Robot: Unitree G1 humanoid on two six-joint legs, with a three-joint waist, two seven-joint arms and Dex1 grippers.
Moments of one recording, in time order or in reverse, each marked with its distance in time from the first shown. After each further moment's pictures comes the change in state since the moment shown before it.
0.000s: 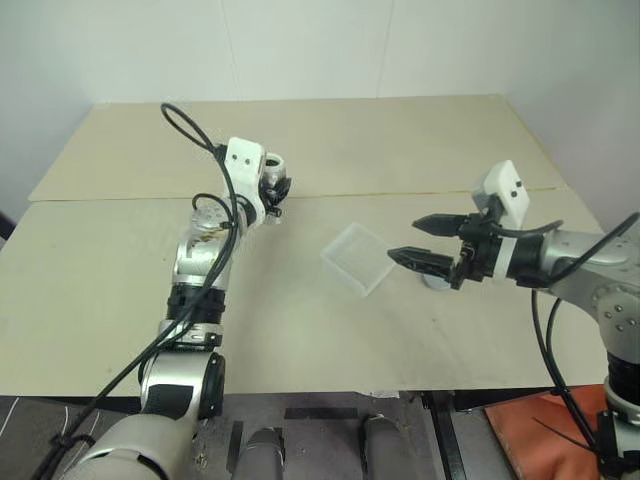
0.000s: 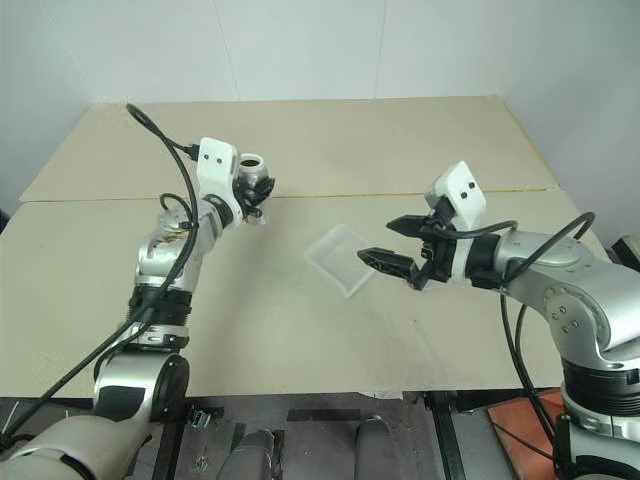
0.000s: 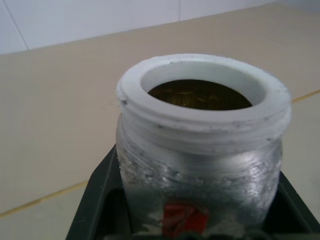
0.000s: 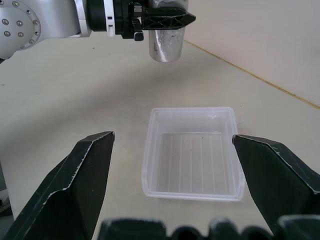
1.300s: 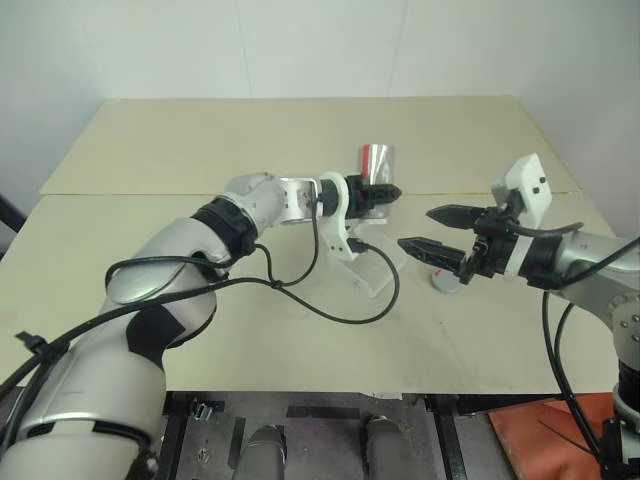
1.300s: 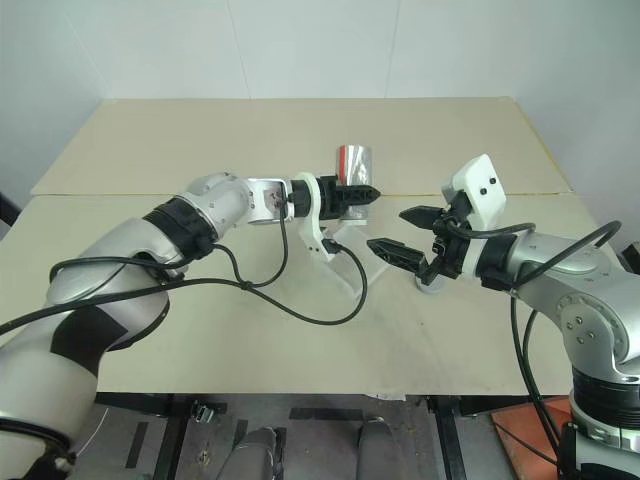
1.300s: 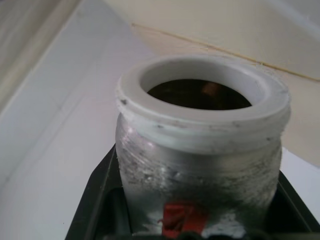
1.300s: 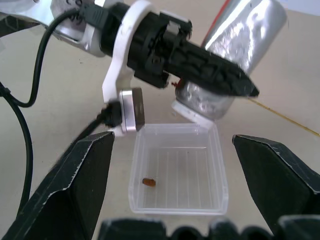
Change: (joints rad) left arm -0.555 0.198 -1.043 0.508 1.363 -1.036 0.665; right arm 0.047 -0.015 -0.080 -0.039 0.031 -0.031 -0.077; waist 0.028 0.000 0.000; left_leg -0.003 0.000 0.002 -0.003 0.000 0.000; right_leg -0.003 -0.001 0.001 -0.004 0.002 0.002
